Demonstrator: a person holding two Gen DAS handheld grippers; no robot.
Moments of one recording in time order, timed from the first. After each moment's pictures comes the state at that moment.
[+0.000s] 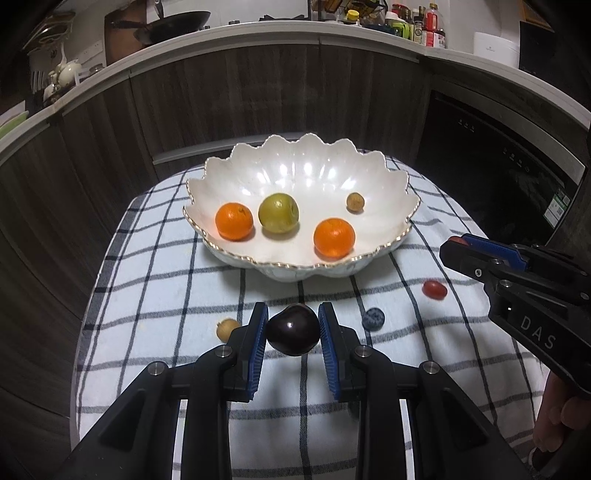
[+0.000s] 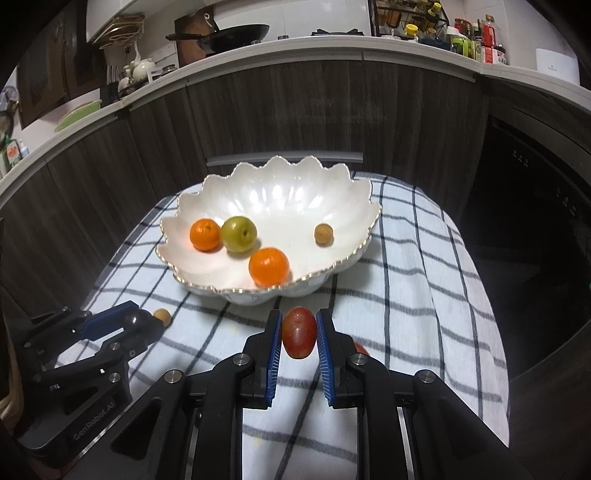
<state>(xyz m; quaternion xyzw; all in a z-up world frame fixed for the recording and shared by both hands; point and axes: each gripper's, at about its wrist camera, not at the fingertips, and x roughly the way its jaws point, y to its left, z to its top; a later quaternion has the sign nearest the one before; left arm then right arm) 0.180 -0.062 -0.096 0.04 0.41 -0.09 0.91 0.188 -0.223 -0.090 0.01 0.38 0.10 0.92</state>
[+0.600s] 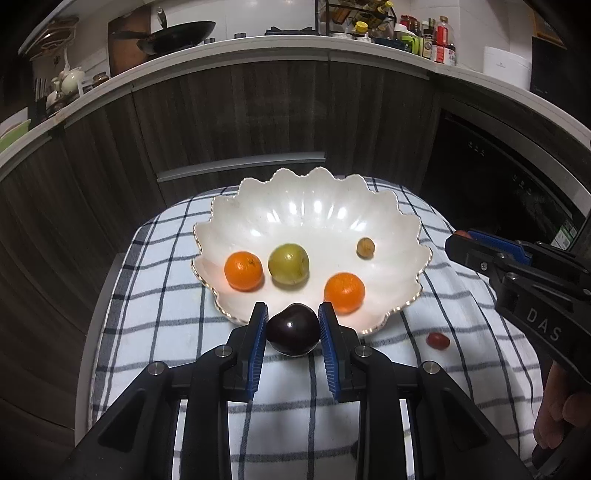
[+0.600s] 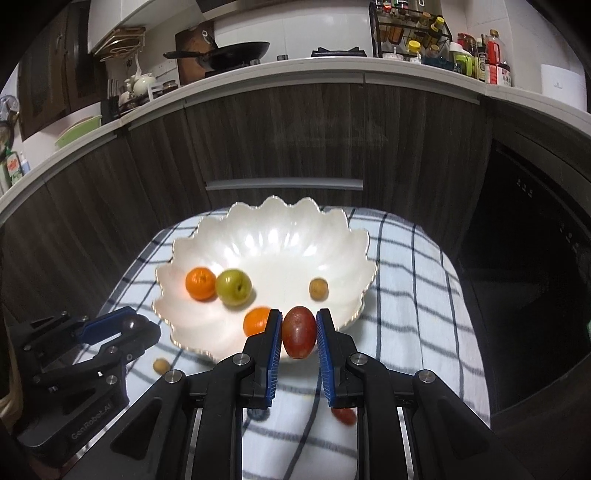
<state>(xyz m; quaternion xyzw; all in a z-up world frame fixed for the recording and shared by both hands) 0.222 -0.060 -0.063 0.04 0.39 -0.08 0.92 0.229 -0.226 -0.054 0.01 0.36 0.10 0.93</state>
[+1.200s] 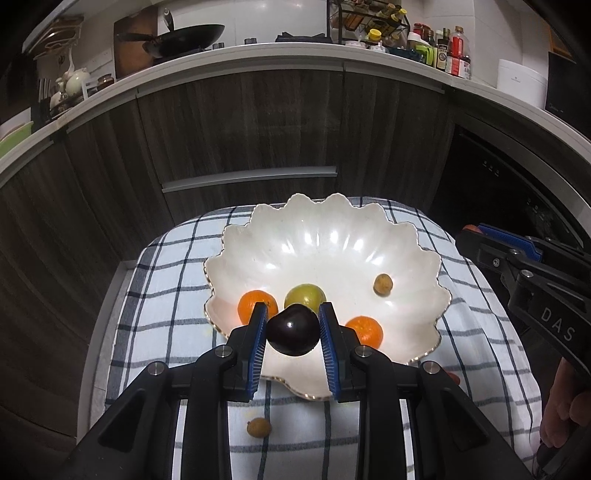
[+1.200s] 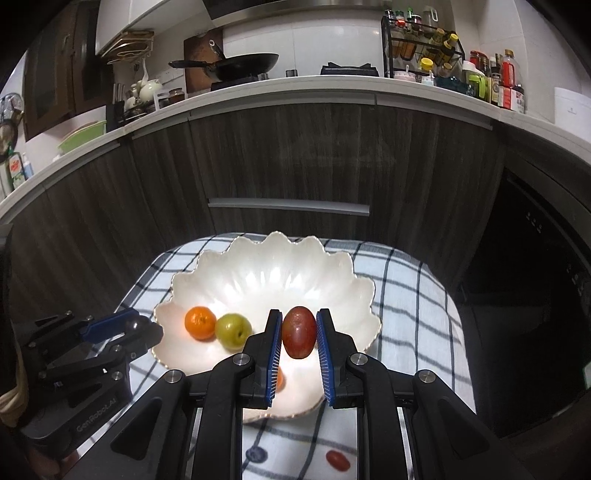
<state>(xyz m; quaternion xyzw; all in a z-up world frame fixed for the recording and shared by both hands) 0.264 -0.051 -0.048 0.03 0.39 -0.07 0.92 0.270 -0.218 -0.028 0.00 0.34 0.11 0.94</state>
